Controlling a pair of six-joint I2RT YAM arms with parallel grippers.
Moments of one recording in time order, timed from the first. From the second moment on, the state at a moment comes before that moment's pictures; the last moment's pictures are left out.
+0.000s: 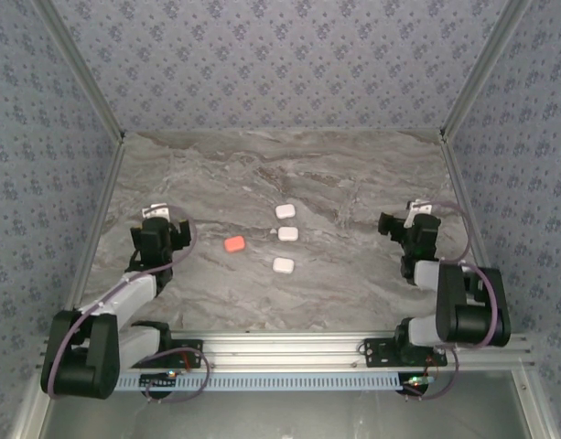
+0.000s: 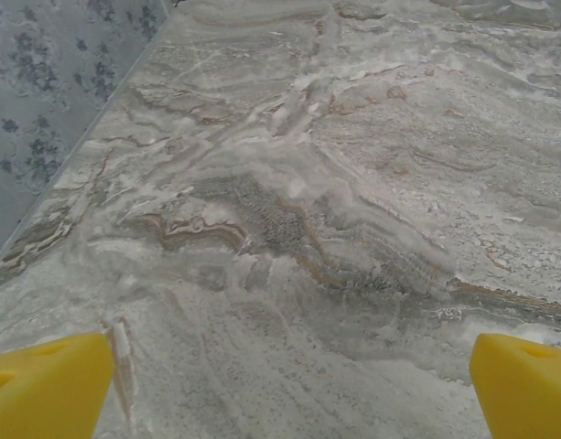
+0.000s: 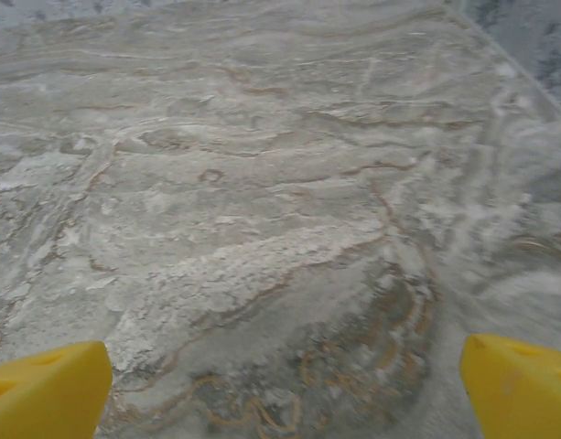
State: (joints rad) left arm -0.12 1.12 0.33 0.27 -0.35 -0.07; right arm -0.11 1.42 0.32 0.65 -0.01 0.05
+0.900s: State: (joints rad) left arm 0.03 1.53 0.38 0.74 0.00 0.00; right arm -0.06 1.52 0.37 0.71 -0.05 0.00
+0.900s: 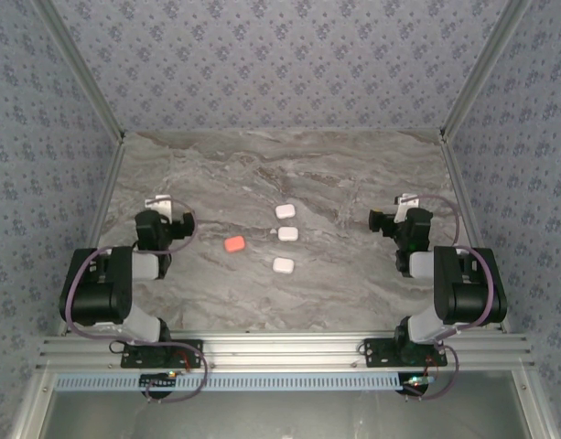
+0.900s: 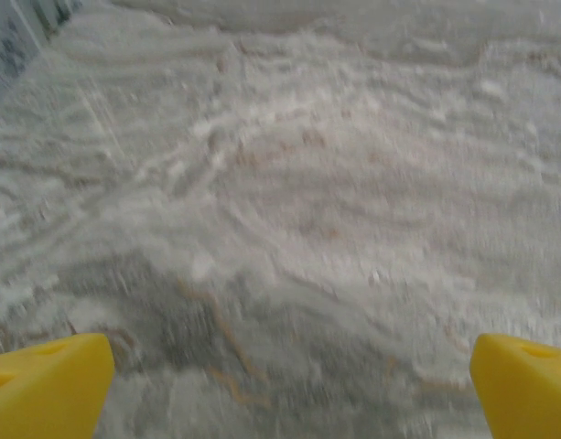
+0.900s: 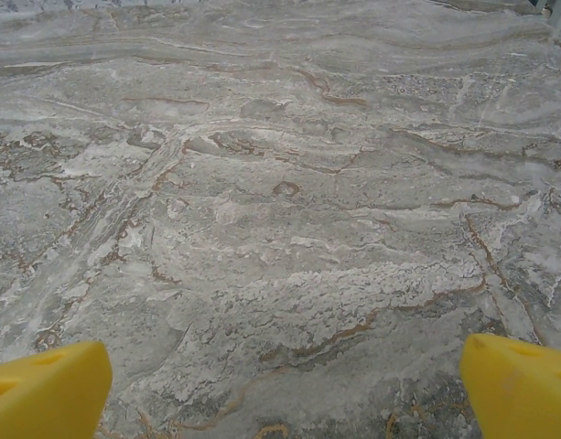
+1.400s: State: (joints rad) left arm 0.04 1.53 0.40 0.73 0.01 -0.02; right arm -0.04 1.52 0.37 0.71 -0.04 -0.01
